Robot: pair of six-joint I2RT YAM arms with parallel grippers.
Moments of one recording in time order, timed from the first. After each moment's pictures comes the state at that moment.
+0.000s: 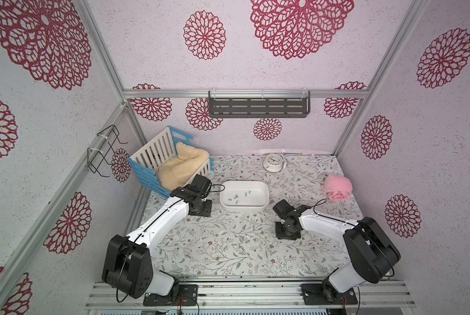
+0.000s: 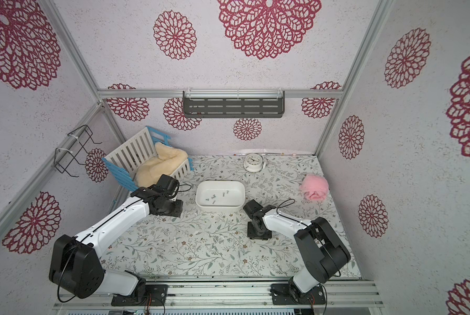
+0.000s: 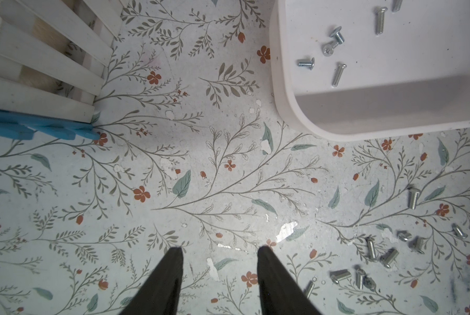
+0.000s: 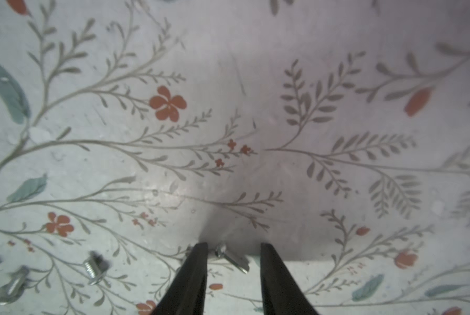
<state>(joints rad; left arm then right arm) -0.38 1.45 1.12 -0.86 -0.10 -0.27 0.56 1.57 0.85 -0.70 0.03 0.61</state>
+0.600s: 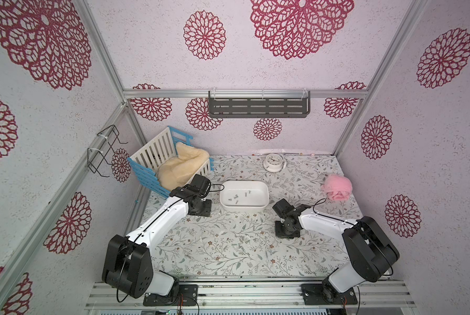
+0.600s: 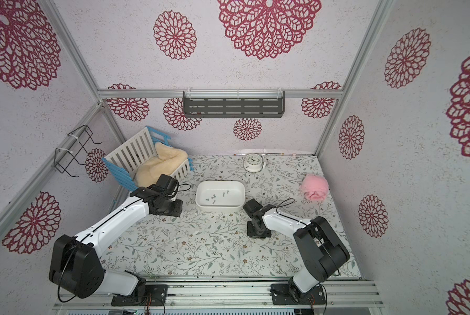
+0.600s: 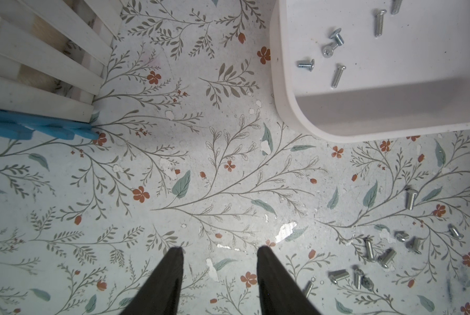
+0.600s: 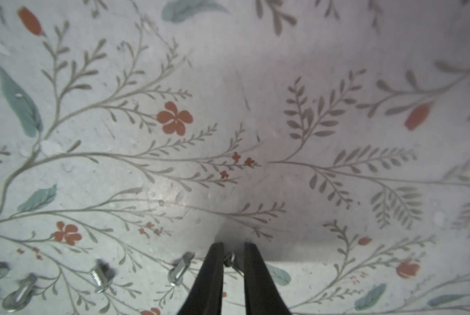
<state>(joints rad) -0.37 1.45 1.12 -0.85 -0.09 -0.27 0.55 1.58 0.85 -0.69 0.03 0.61</state>
